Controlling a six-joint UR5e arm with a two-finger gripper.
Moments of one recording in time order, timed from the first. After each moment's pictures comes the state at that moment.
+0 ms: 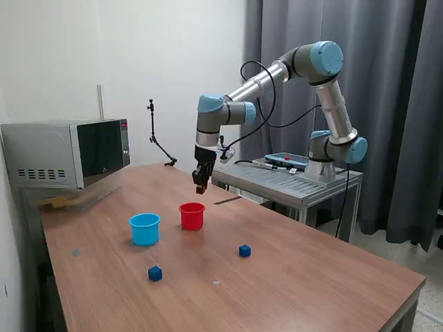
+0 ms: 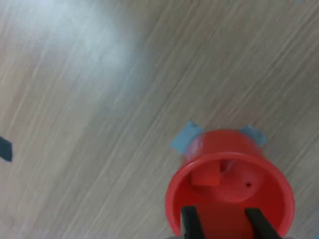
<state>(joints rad) -0.21 -0.99 1.49 -2.08 -1.79 -2.28</state>
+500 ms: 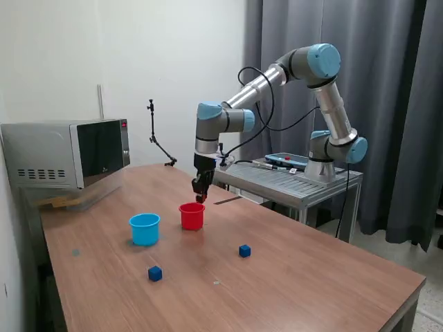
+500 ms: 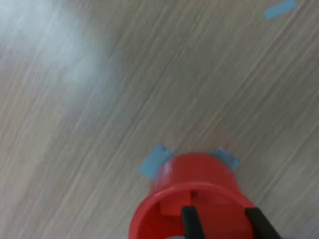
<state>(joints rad) -0.21 -0.95 1.50 -2.14 -1.72 -2.28</state>
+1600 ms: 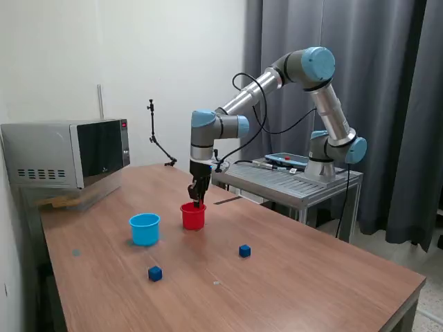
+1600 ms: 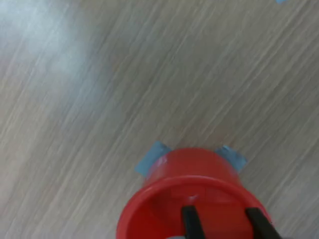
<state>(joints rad) -0.23 -0.91 1.48 -2.15 -1.71 -2.31</state>
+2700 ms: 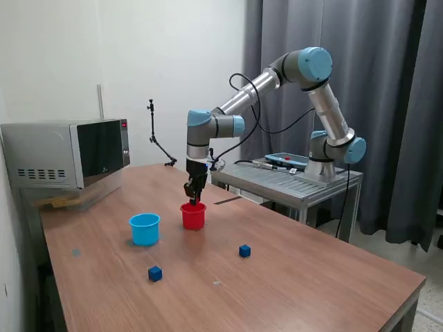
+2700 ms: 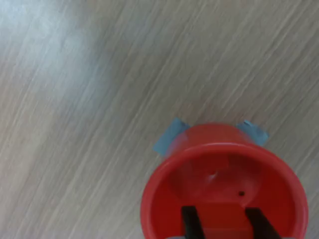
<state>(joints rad) -0.26 -0.91 1.48 -2.15 -1.71 -2.31</state>
